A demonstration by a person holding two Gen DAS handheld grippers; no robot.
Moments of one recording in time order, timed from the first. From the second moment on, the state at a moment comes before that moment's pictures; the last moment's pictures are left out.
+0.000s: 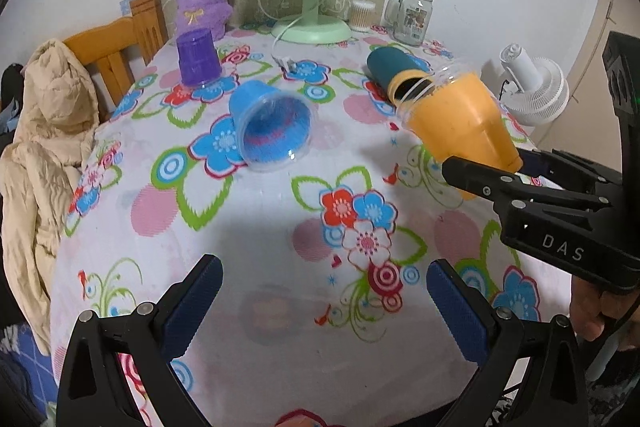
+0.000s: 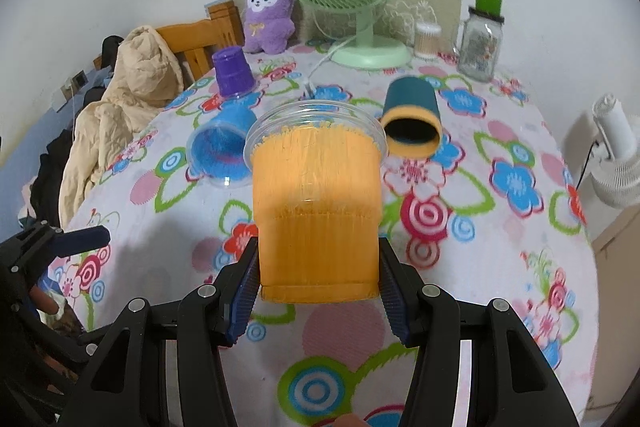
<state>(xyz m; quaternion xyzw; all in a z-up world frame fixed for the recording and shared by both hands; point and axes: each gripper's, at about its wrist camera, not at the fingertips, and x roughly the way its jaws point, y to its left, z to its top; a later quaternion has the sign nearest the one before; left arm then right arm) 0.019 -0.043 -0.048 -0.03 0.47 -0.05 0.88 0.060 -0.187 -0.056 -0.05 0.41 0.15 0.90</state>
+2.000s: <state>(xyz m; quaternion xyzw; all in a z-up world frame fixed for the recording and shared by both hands) 0.057 -0.129 -0.089 -0.06 0.51 -0.07 0.86 -0.003 -0.324 -0.077 0.12 0.39 0.13 0.90</state>
